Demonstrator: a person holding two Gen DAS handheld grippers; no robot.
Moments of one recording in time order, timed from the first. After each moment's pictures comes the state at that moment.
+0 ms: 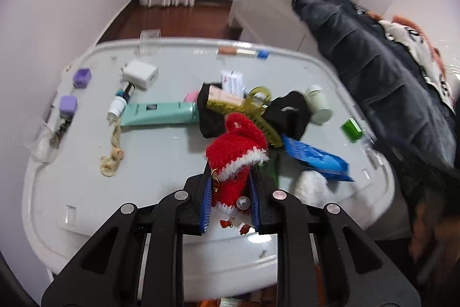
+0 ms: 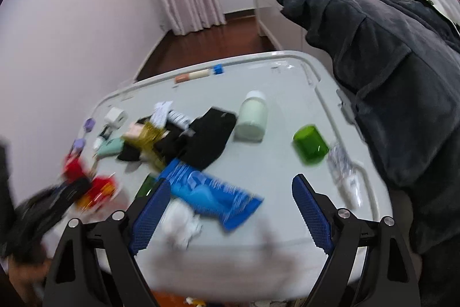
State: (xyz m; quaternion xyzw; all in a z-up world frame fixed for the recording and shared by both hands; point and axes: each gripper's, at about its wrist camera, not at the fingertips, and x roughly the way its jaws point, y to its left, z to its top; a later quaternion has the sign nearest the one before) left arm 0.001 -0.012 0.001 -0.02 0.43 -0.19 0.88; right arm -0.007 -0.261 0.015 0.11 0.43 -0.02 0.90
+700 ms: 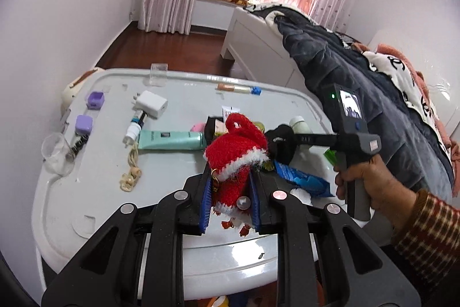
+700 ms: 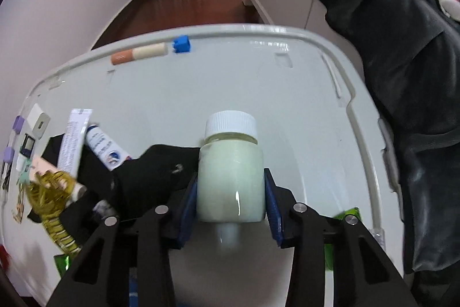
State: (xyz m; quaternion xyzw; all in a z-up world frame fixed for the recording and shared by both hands) left arm -0.014 0.021 0.036 -0.06 0.36 -0.21 0.91; right arm 0.128 -0.256 -0.053 0.03 0.51 -0.07 0.86
